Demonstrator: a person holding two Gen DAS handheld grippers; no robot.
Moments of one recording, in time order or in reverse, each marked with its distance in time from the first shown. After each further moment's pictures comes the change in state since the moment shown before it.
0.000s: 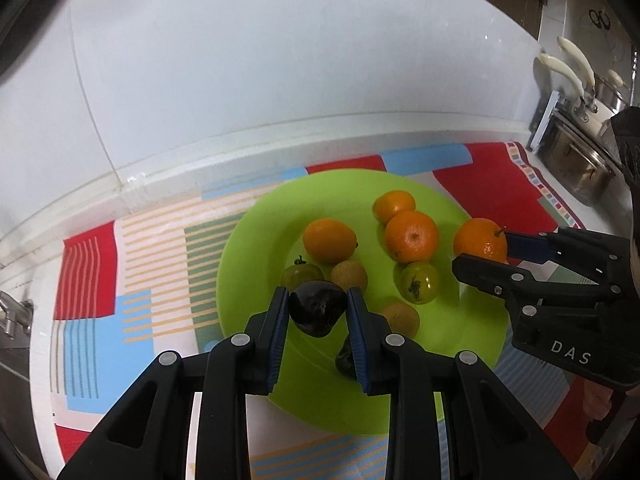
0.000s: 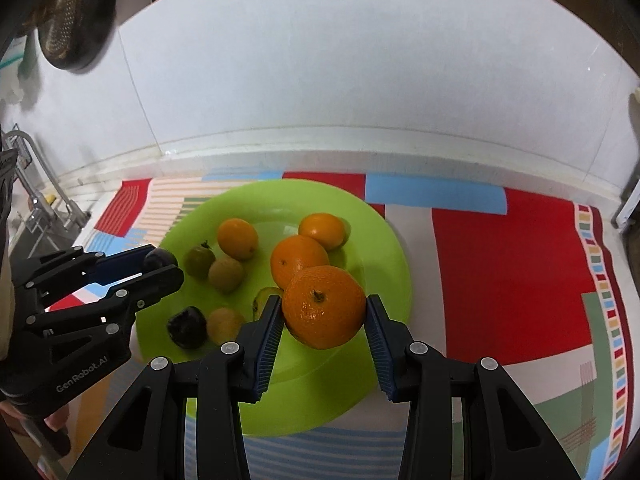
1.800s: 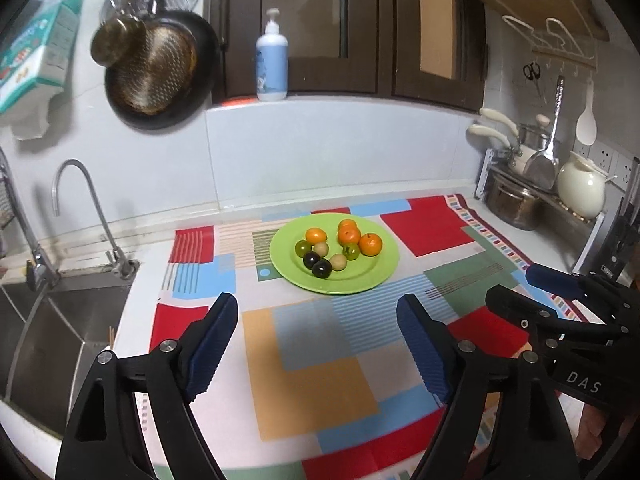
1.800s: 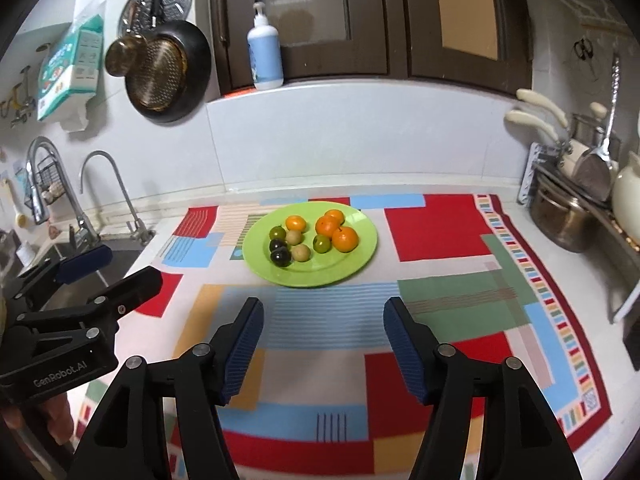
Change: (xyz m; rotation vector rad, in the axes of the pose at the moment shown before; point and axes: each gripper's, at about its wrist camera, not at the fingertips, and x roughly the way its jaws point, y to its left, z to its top) left arm -0.257 -0.052 -0.124 -0.044 -0.298 0.088; right arm -0.242 0.067 -0.133 0.072 -0.252 -0.097
